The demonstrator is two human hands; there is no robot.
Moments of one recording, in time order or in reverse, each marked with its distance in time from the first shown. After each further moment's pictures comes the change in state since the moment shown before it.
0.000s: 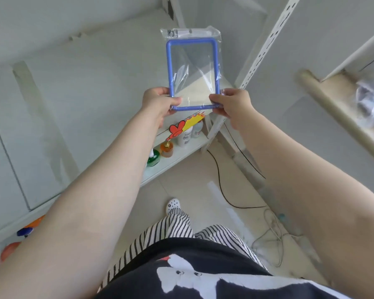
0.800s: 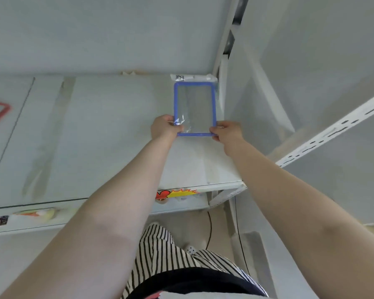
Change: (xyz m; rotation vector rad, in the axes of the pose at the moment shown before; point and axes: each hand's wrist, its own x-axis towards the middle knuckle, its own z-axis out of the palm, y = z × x) left_hand 0.143 0.041 0.042 0.003 0.553 0.069; right_hand 0.206 -0.081 0.054 -0.181 -0.313 -0.134
